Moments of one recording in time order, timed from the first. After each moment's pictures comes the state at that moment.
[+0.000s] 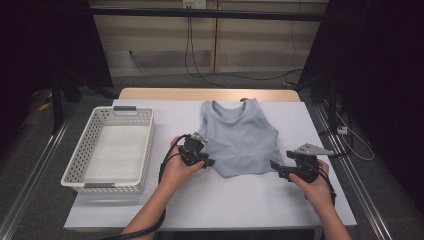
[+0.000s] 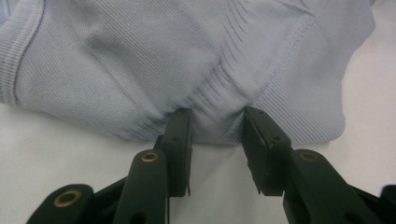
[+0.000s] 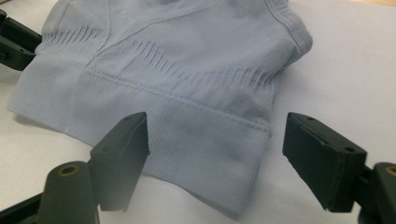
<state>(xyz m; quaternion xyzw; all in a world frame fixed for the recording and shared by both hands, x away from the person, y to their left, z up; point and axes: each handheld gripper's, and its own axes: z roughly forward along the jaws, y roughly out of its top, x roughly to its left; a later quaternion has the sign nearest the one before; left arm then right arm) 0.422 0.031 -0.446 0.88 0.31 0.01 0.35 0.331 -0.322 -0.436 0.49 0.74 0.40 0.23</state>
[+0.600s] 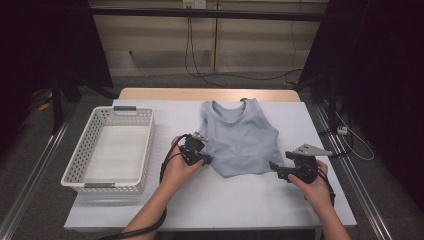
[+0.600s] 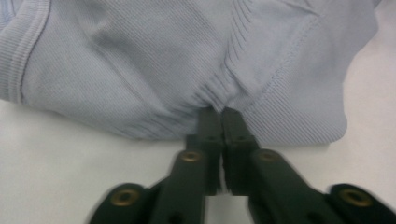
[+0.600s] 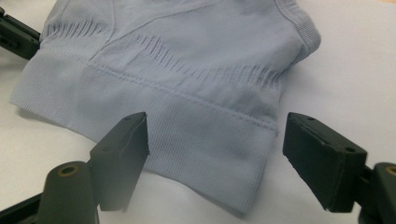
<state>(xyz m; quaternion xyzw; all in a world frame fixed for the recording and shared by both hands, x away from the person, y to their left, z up) 0.423 0.032 -0.439 0.87 0.33 0.00 0.36 0.330 -0.318 -0.439 0.48 0.75 0.40 0.22</state>
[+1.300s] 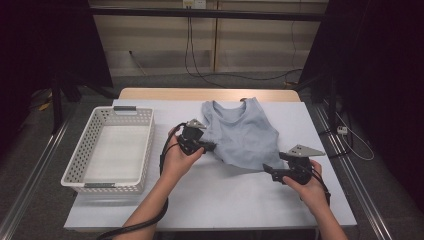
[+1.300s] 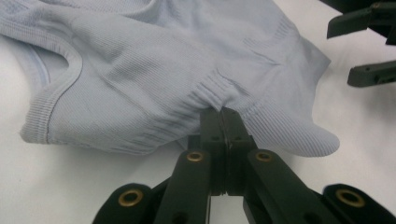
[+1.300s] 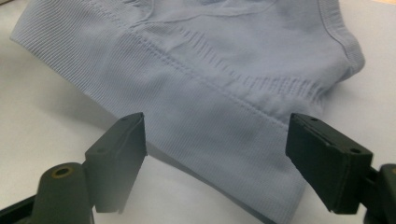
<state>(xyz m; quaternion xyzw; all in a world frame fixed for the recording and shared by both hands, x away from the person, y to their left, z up) 0.431 0.030 -0.404 0.84 0.32 0.02 0.43 0.330 -0.301 -0.437 0.46 0.76 0.41 0.21</state>
